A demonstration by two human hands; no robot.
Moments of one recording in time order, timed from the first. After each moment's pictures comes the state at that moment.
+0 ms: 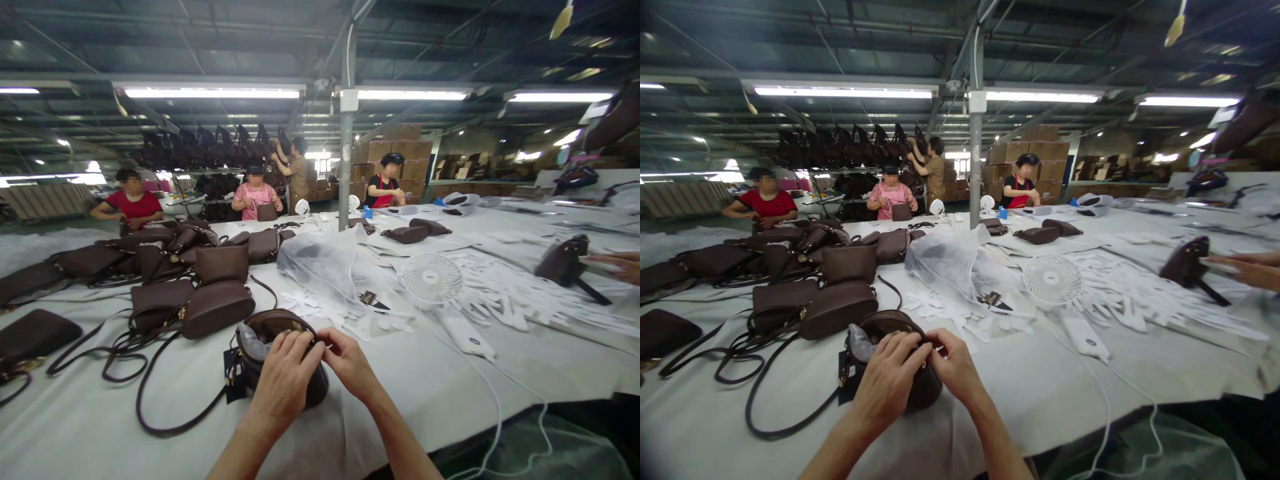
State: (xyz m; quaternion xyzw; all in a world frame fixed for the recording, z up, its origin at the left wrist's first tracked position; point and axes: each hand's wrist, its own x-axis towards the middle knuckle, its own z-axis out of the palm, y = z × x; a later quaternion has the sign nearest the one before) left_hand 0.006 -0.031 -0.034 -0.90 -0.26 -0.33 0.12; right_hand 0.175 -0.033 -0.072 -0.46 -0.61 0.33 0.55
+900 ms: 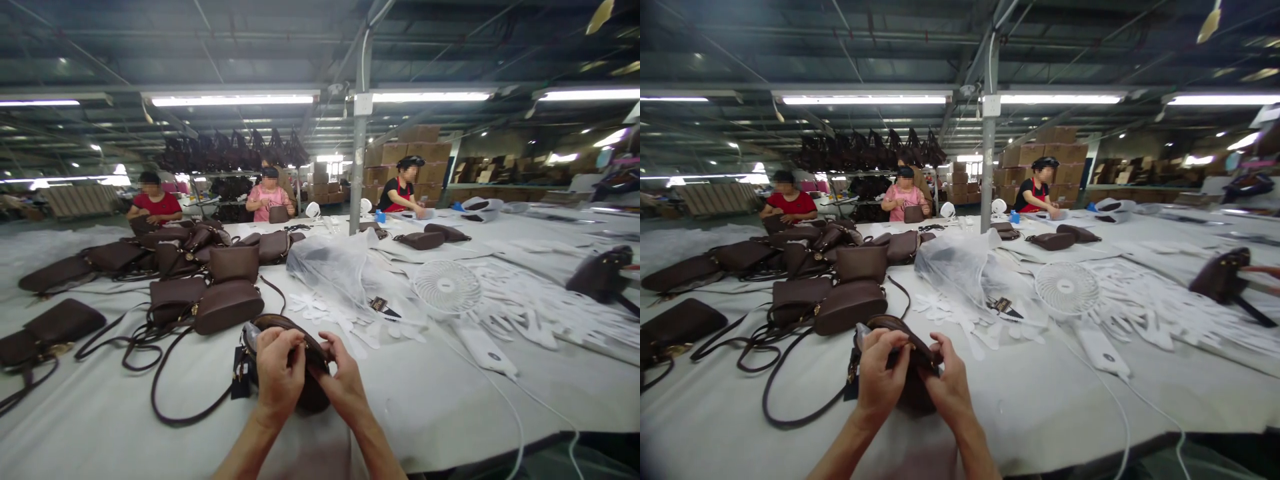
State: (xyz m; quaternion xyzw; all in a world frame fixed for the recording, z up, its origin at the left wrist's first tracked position) left_hand 0.010 -0.028 -0.039 -0.75 -0.39 -0.54 0.03; right_hand 0.141 -0.035 -0.103 -0.50 -0.58 0.27 0.58
